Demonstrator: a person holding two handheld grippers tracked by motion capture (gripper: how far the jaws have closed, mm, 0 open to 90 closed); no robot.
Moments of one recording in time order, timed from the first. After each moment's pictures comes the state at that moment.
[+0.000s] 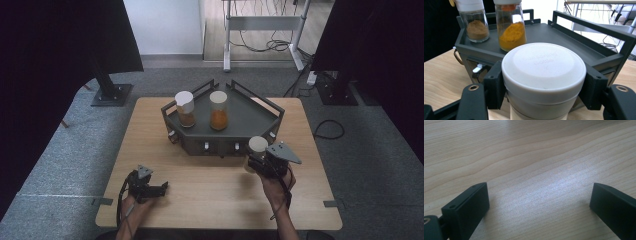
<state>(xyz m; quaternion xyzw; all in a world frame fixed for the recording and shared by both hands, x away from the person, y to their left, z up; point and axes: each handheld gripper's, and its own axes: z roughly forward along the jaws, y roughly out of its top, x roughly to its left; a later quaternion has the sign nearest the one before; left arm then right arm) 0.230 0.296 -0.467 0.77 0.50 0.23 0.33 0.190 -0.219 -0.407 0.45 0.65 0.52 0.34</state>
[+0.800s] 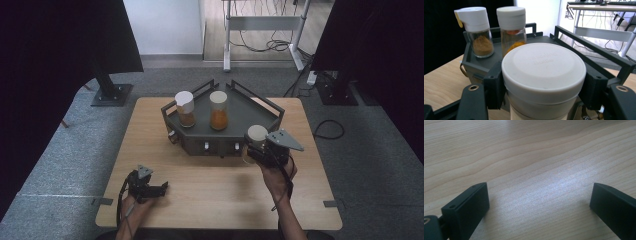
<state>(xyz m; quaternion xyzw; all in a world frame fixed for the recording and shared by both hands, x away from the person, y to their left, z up) 0.230 0.296 -0.467 0.77 0.50 0.23 0.33 0.200 -0.217 -0.367 0.44 0.65 0.52 0.34</state>
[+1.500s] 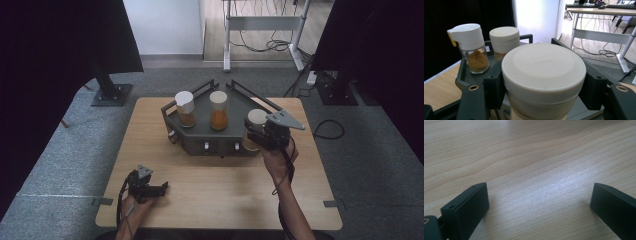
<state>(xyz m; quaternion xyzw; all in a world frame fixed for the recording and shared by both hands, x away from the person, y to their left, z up) 0.230 0.296 -0.467 0.77 0.50 0.23 0.33 0.229 -0.216 -0.329 0.44 0.65 0.52 0.34</state>
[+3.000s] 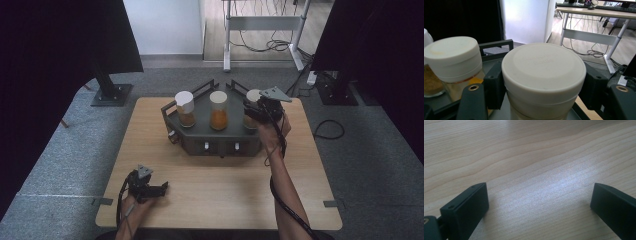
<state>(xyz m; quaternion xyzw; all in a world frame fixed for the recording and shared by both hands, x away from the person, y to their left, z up) 0.231 0.296 -0.467 0.77 0.50 0.23 0.33 0.312 -0.201 -0.330 0.45 0.65 0.49 0.37</state>
